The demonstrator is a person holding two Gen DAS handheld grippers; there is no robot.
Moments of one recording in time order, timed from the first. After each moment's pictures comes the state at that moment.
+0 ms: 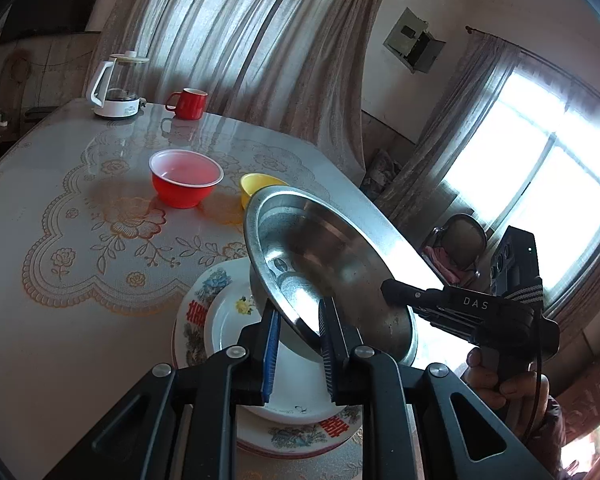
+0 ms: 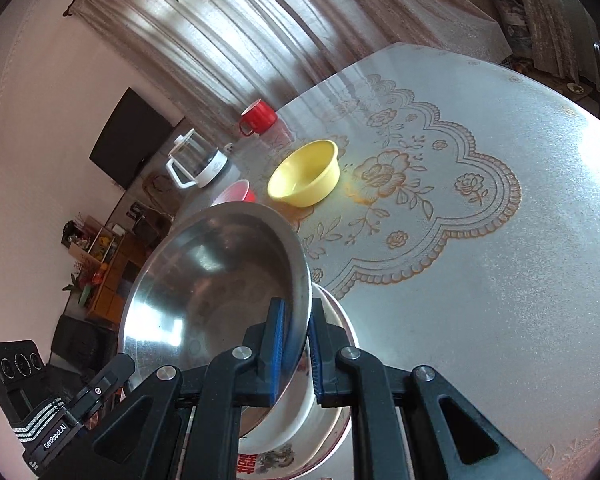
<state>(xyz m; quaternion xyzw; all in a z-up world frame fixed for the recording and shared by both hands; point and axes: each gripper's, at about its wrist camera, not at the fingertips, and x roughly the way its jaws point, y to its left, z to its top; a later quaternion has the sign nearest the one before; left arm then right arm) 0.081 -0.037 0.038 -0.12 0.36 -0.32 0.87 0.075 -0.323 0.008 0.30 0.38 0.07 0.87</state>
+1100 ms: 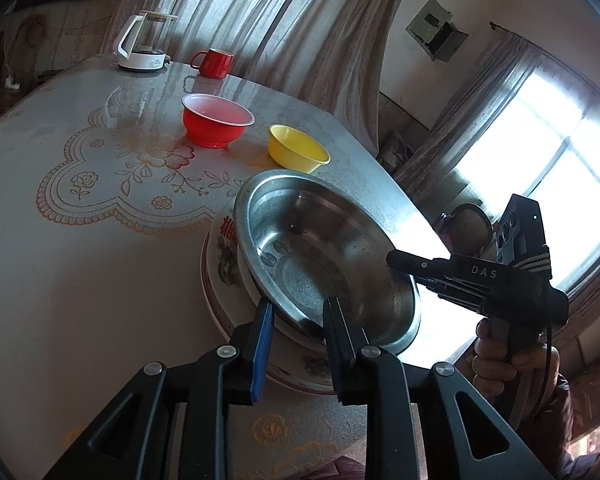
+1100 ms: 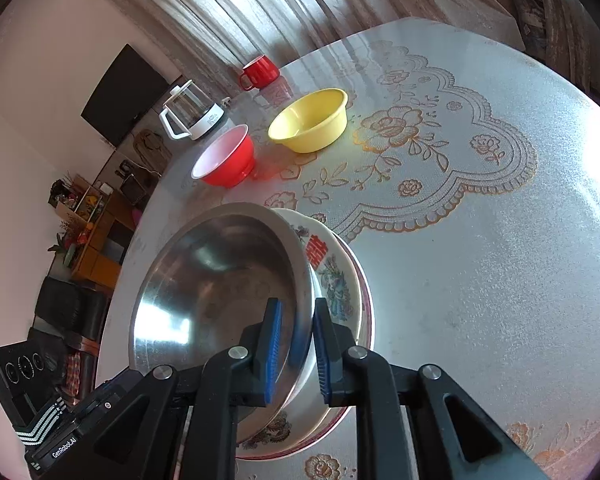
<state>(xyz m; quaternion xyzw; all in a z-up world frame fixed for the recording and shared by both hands) 0.054 -0.013 -0.006 -0.13 0.41 -0.30 0.85 0.076 -0.296 -0.016 0.26 0.43 0.08 0.86</state>
